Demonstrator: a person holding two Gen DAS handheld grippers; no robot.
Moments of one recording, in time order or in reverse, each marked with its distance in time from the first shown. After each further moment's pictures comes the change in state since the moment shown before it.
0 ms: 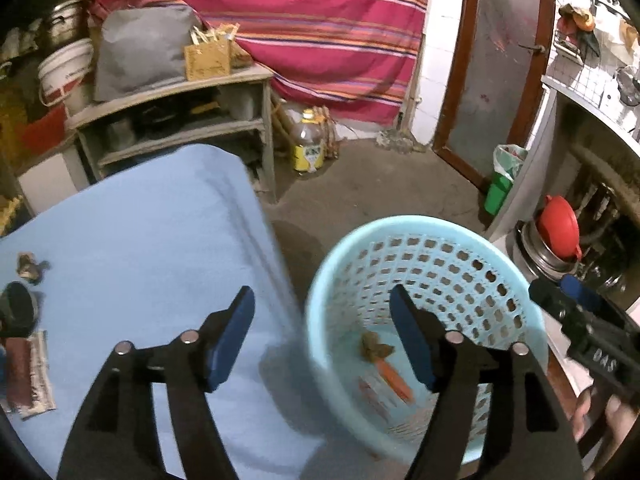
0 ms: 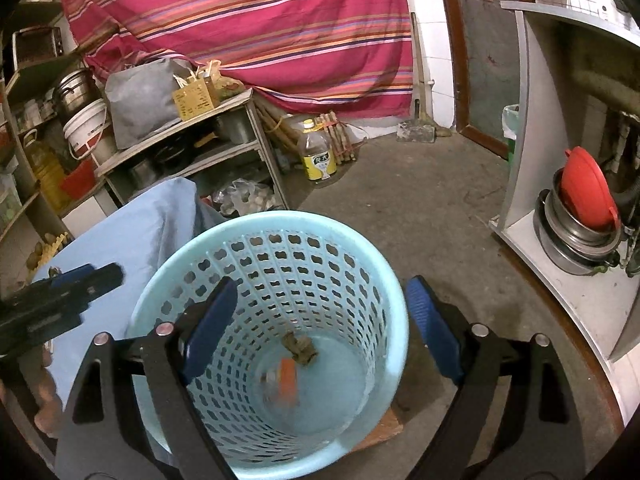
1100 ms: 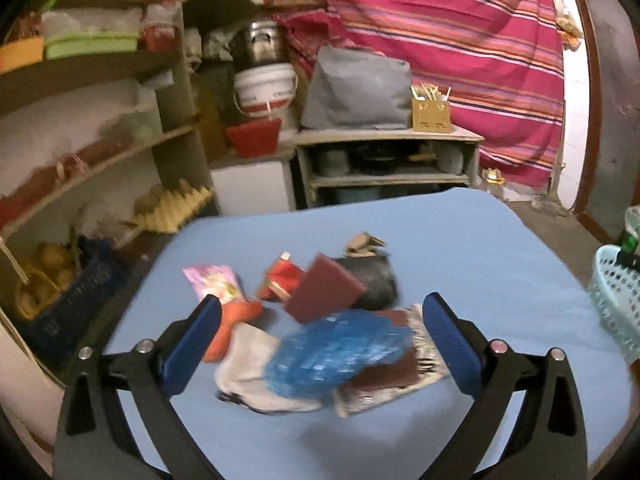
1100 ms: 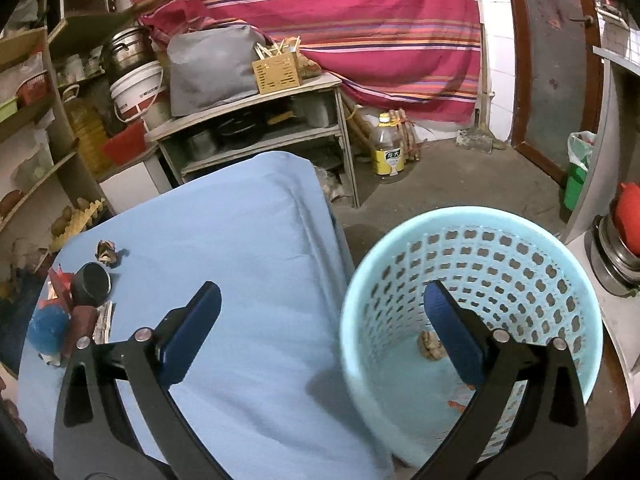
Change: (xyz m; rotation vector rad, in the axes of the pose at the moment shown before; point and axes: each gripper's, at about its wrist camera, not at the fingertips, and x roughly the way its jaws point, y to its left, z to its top) left arm -0.186 0.293 -0.105 -0.141 -0.208 0.512; right arm 0.028 0.208 -0.013 -0.111 0.031 0.079
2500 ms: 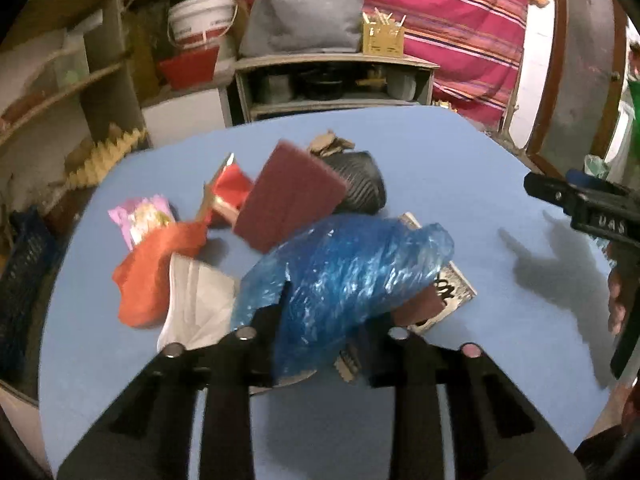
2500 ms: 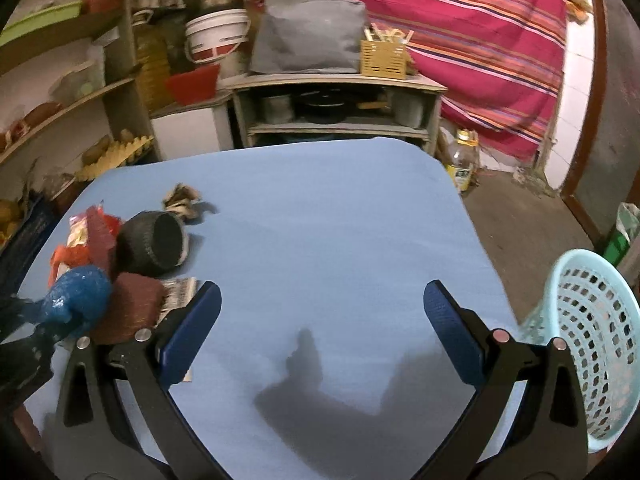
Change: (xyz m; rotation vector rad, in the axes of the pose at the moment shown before) left arm 0.073 0.012 -0.044 0.045 0.255 -0.267; right arm 0.040 0.177 -0.031 -0.282 0.038 0.098
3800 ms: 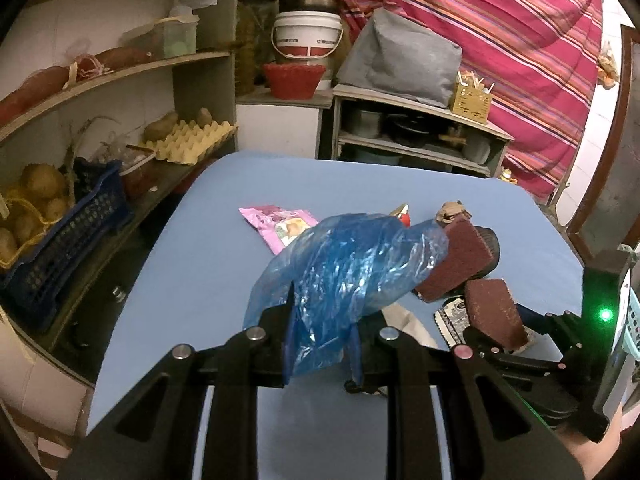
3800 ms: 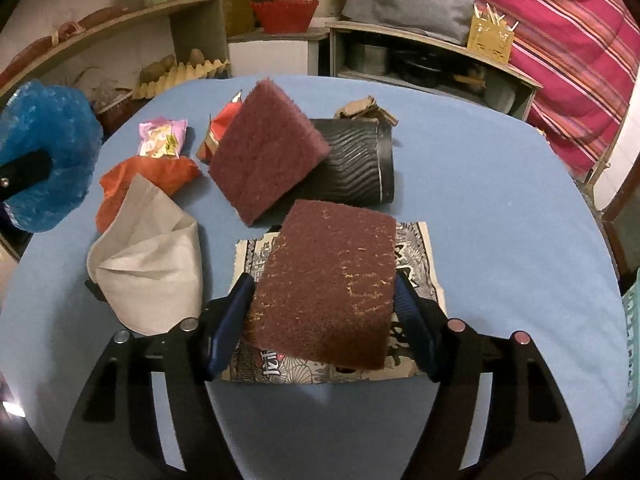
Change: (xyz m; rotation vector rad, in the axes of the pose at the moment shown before) left arm -0.062 0.113 -0.004 -0.247 -0.109 0.136; right arm 0.043 0.160 -0.030 -0.160 0.146 0.104
